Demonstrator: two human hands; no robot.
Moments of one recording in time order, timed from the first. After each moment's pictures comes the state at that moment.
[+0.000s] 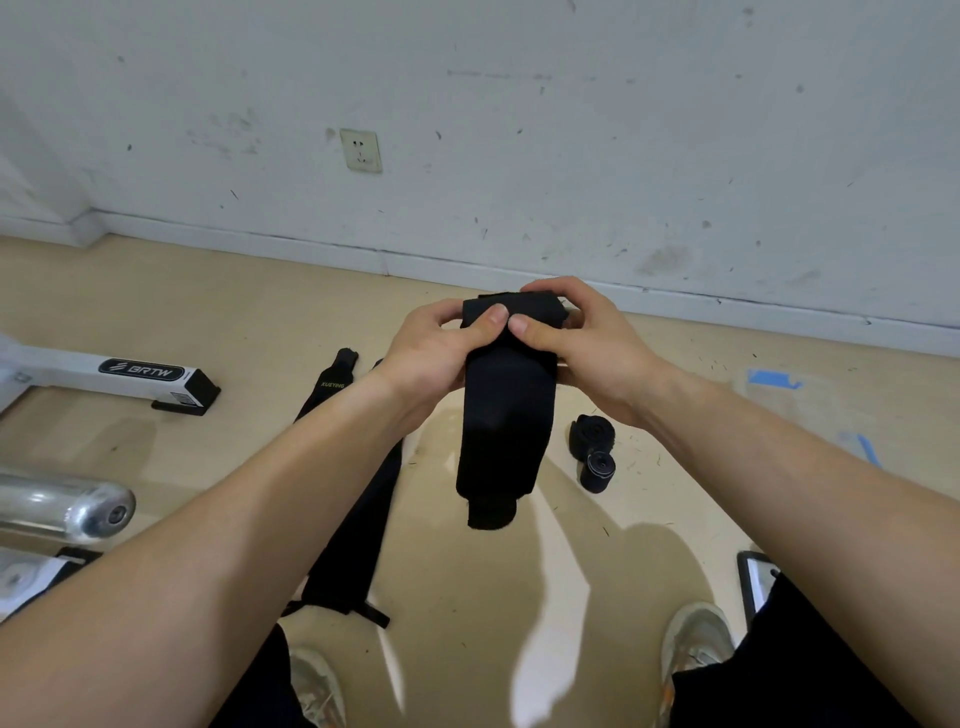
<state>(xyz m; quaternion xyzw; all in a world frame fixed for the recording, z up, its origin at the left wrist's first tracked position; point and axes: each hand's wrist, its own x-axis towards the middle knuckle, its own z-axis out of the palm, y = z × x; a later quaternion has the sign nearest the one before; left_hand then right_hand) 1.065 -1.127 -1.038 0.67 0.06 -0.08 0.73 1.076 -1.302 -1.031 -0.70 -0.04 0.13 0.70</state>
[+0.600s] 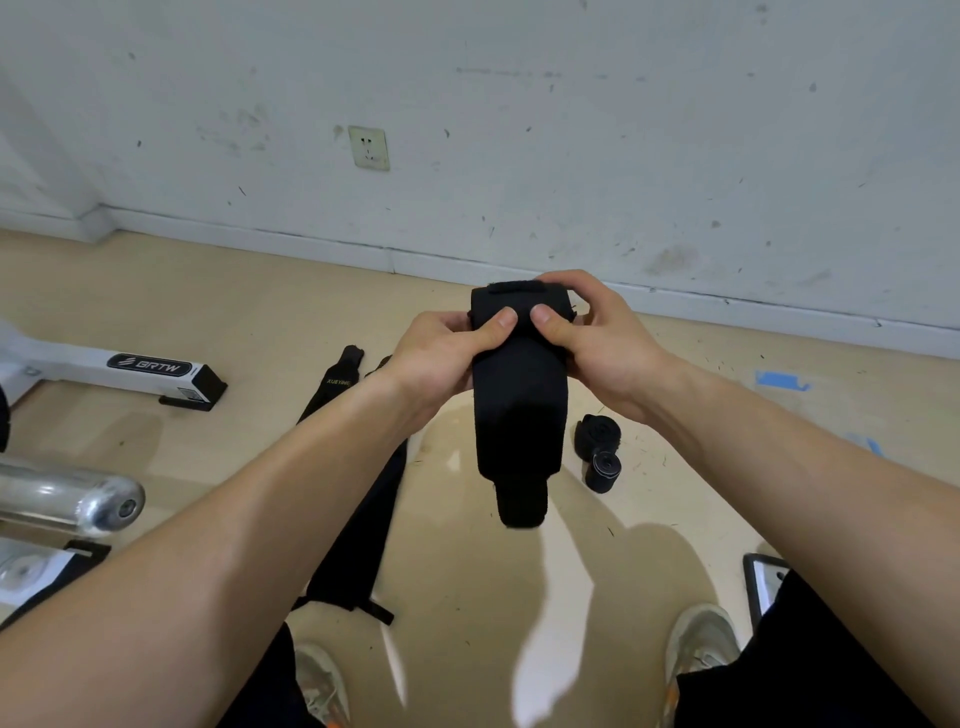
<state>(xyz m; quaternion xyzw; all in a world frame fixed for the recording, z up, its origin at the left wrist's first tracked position) 1.061 -1.125 -1.038 0.65 0.07 -0.12 0.75 1.080 -1.299 -1.032 -0.69 -0.04 0.12 0.72</state>
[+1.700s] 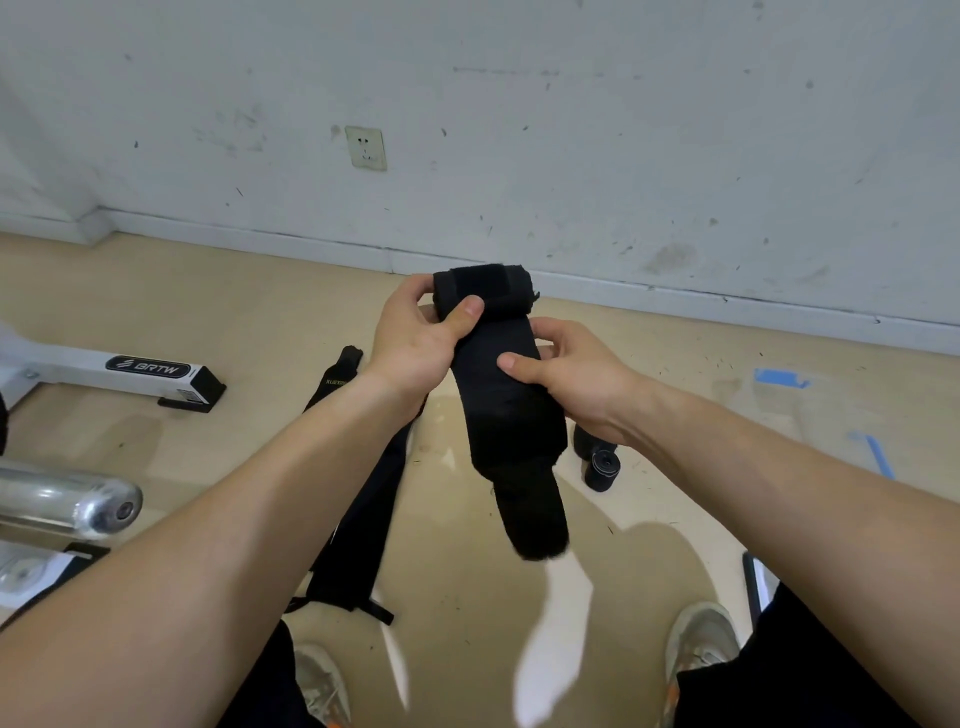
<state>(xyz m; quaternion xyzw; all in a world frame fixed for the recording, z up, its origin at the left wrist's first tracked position) 1.071 -1.117 -1.044 0.71 0.08 0.05 0.70 1.068 -1.286 -1.047 -0.72 -0.04 0.20 0.66</state>
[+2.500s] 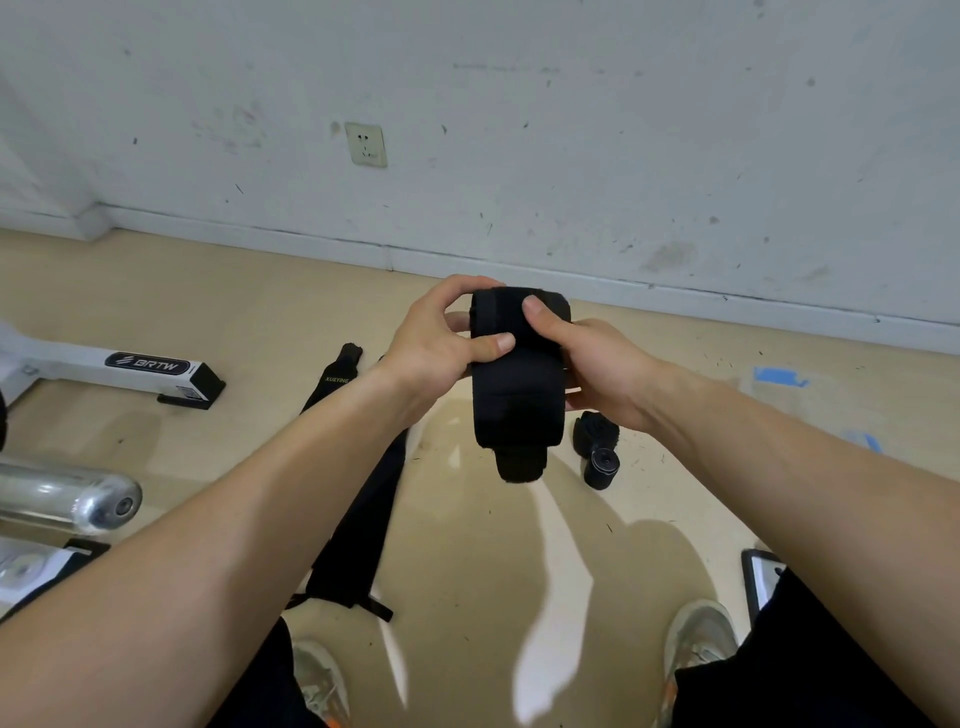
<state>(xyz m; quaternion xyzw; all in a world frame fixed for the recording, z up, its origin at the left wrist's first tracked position) 1.064 -1.122 -1.039 0.71 0.02 -0.06 0.70 1.077 -1.304 -1.038 -0.74 0.02 0.25 0.63</state>
